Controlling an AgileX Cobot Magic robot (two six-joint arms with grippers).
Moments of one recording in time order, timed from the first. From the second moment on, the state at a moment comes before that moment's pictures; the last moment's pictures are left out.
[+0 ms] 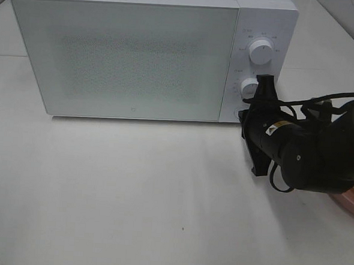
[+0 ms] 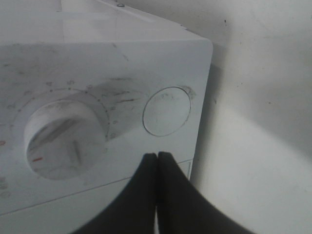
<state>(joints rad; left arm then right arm) -0.02 0.00 -0.50 -0.09 1.04 0.07 0.52 1.97 -0.64 0.51 -0.91 1.33</state>
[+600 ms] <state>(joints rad) -0.02 0.00 -0.50 -0.09 1.04 0.07 0.47 2.08 -0.77 0.49 -0.88 1.34</state>
